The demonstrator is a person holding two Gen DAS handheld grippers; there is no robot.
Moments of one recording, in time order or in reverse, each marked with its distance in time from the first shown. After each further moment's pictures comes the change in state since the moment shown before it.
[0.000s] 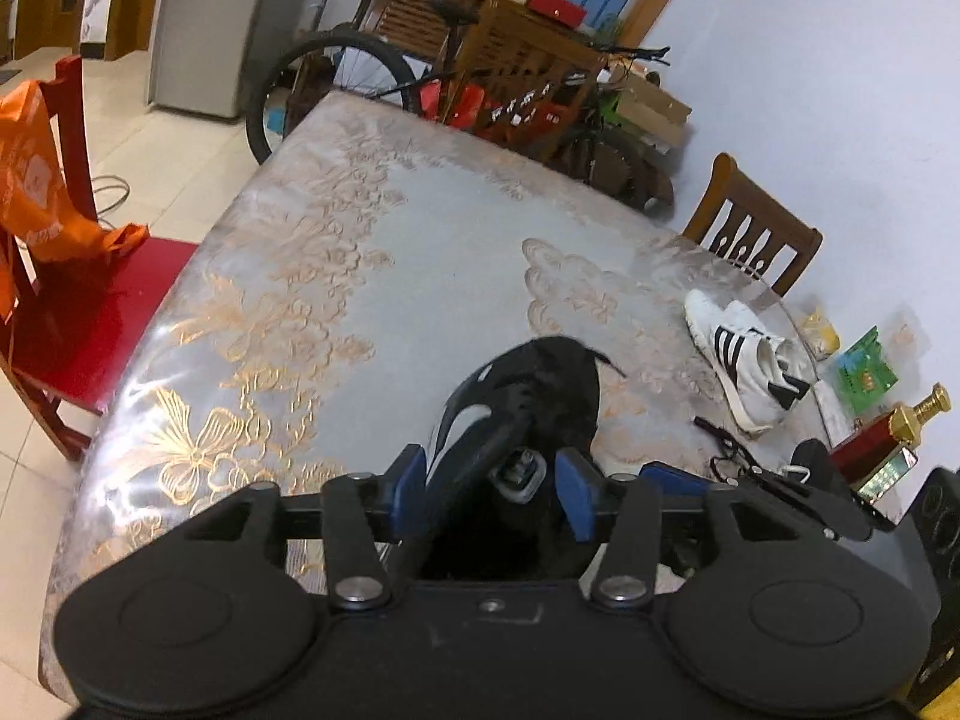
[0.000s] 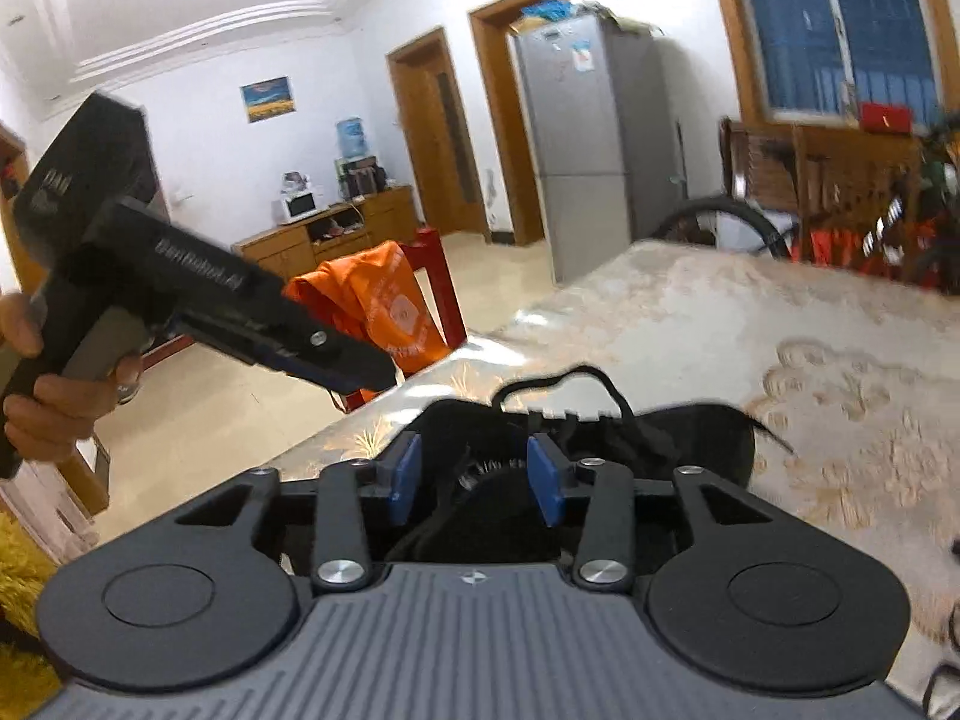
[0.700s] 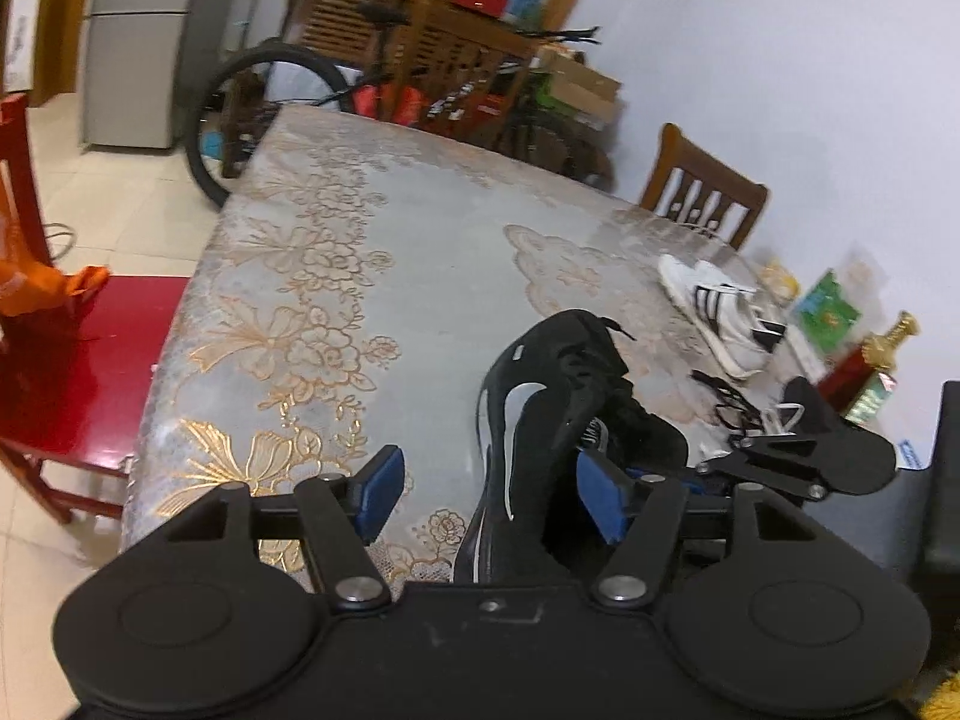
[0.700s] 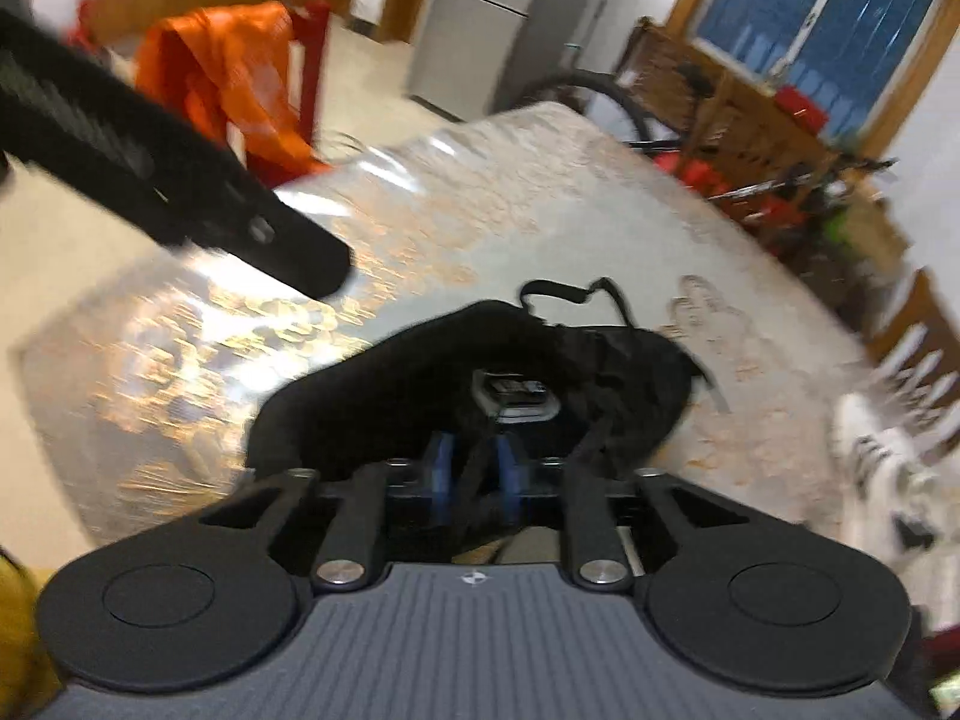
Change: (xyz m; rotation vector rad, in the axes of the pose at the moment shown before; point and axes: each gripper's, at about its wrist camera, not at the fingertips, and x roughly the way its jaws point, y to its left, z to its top) left arm -0.008 0.064 -0.001 0.164 0.007 -0.123; right arm 0.100 0.105 0.003 -0.297 0.414 -0.554
